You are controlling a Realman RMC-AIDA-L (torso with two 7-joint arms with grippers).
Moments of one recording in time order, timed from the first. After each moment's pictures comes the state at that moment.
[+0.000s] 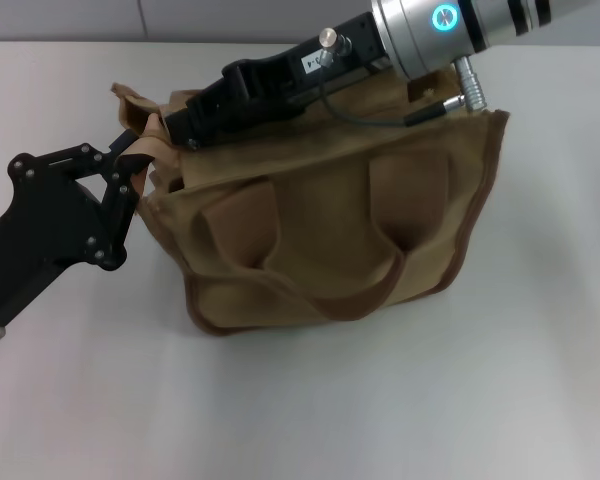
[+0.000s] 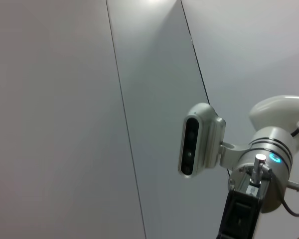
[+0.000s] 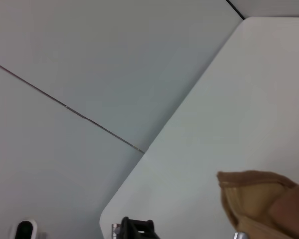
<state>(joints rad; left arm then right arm) -0.34 -2.07 0.44 0.16 1.61 1.87 -0.38 1.11 2.08 -1.06 -0.62 -1.95 -1.46 2.50</state>
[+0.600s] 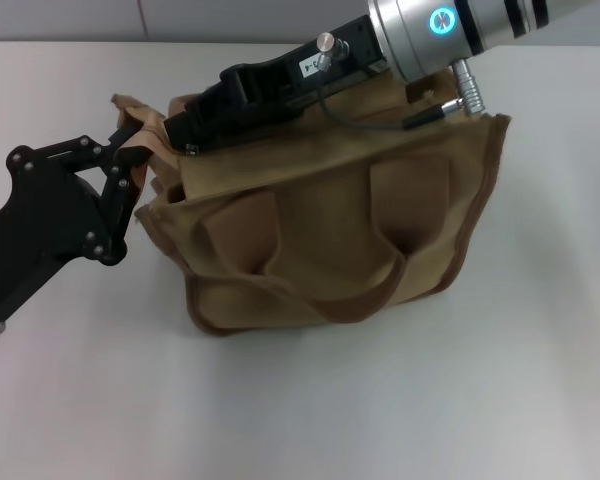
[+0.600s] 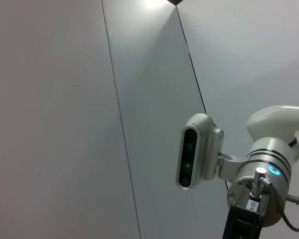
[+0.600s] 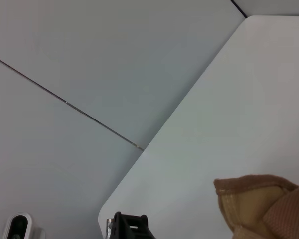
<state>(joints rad) -0.35 -2.07 0.44 0.16 1.60 1.89 -0.38 1.10 2.08 -1.08 -0.63 -1.95 -1.46 2.50</state>
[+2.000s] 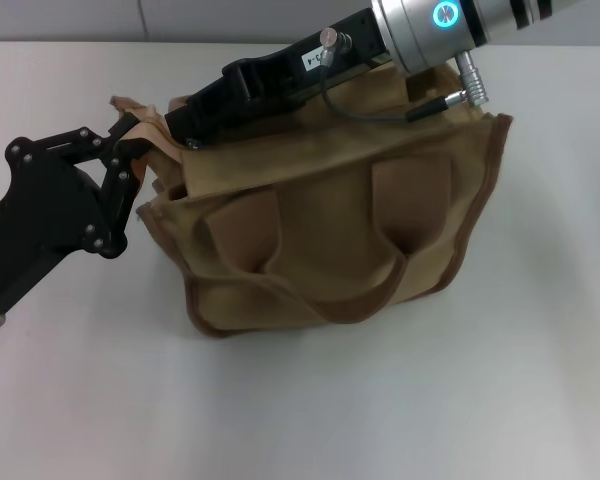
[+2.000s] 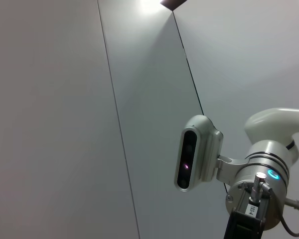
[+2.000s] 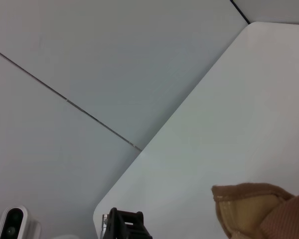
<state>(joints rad) -0.37 -2.07 0.44 0.17 1.60 1.90 -0.38 1.11 2.08 -1.08 -0.64 -1.96 -1.46 2.47</state>
